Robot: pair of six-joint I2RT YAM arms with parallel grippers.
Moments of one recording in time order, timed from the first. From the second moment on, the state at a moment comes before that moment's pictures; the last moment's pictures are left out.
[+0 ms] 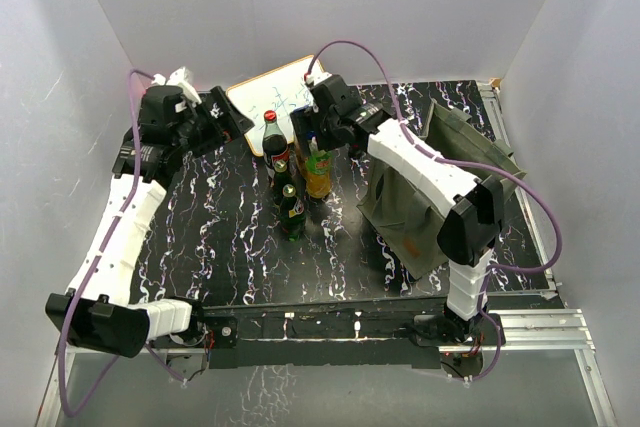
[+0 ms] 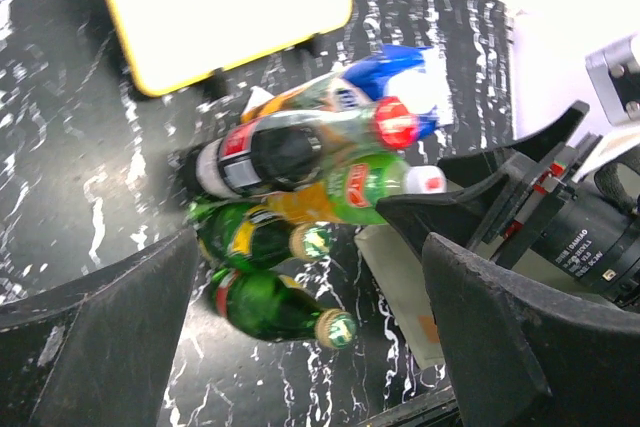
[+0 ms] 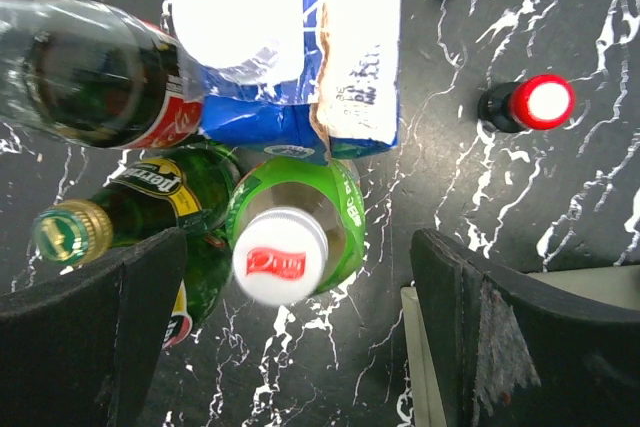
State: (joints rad) left arm -0.17 1.23 1.36 -0.66 0.19 -0.60; right arm 0.68 1.89 1.86 -0.78 0.11 0.24
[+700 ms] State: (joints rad) left arm -0.38 1.14 1.52 -0.35 0.07 -0.47; right arm 0.68 0.98 1.86 -0.81 0.33 0.29
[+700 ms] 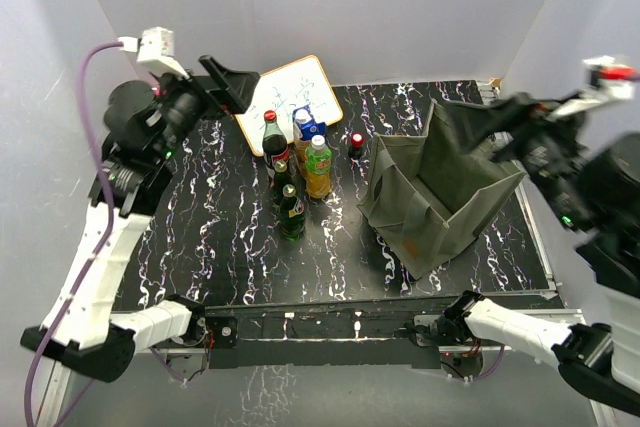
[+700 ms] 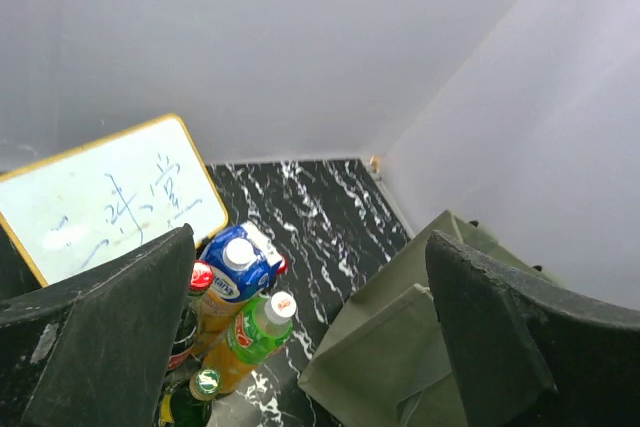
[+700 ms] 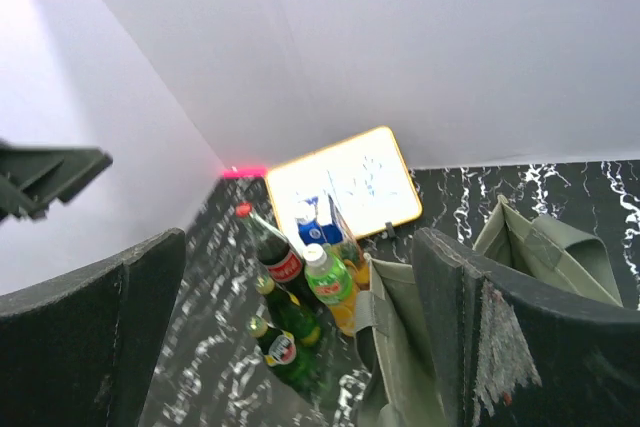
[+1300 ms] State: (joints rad) left arm -0.38 0.88 1.45 -0.43 -0.14 -0.42; right arm 0.68 0.84 1.79 -0.95 0.52 0.60
